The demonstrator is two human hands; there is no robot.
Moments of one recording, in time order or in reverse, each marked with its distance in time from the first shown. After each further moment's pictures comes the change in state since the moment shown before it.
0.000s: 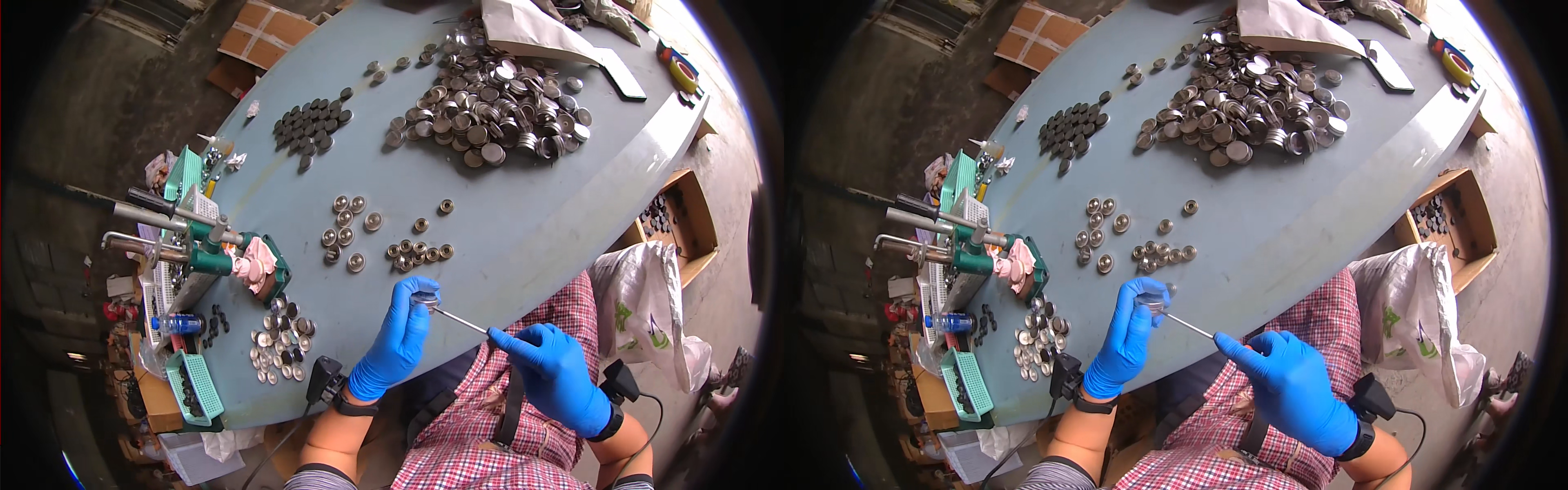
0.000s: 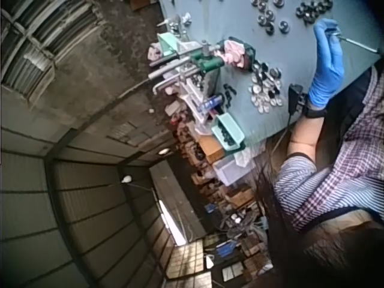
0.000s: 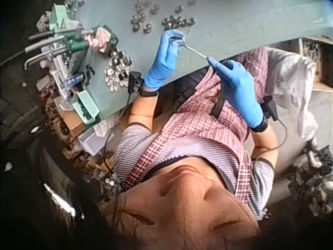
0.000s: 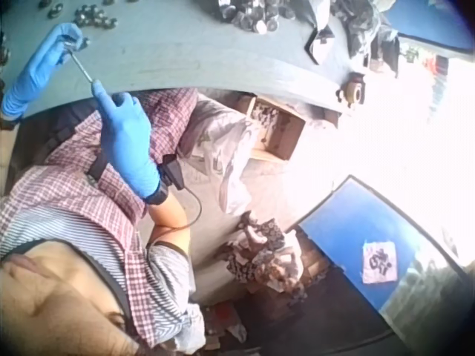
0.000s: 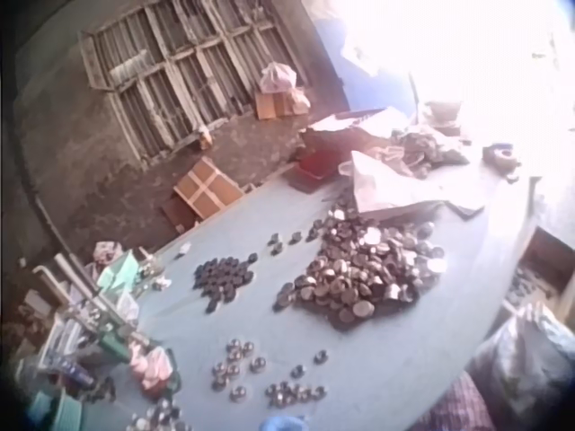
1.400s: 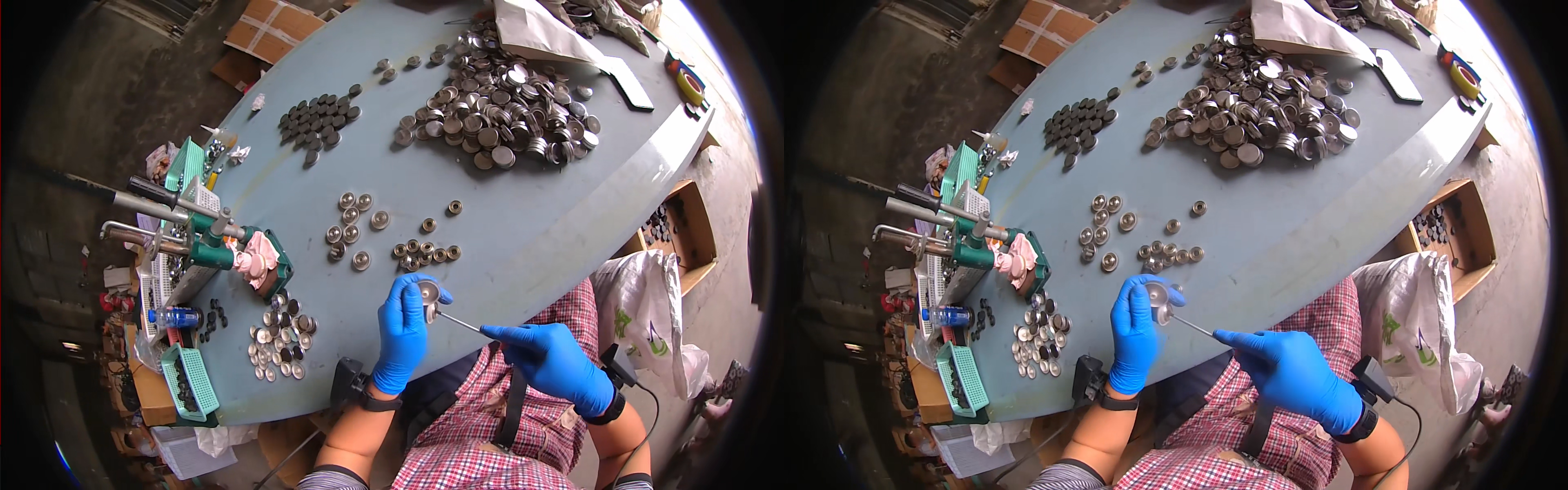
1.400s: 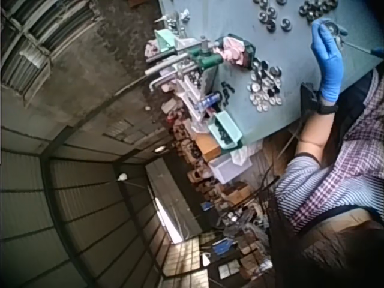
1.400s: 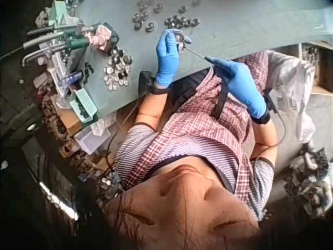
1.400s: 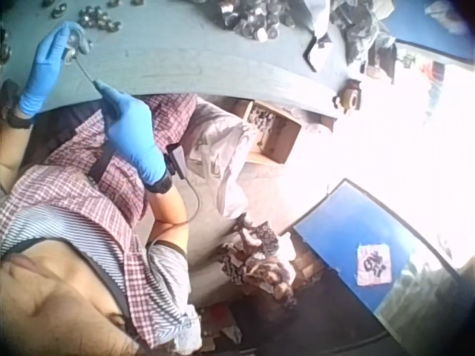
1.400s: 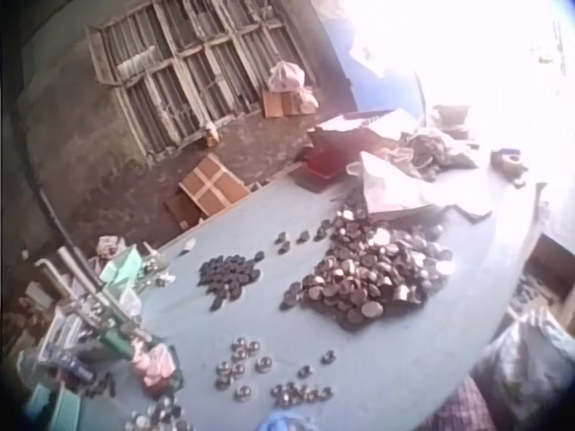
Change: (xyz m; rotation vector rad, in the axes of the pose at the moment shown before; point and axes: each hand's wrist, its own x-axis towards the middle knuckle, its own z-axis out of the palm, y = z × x) left_hand 0.016 -0.023 0.018 -0.041 0.369 0.039; right_hand 0.025 0.010 0.001 0.409 -0.238 0.211
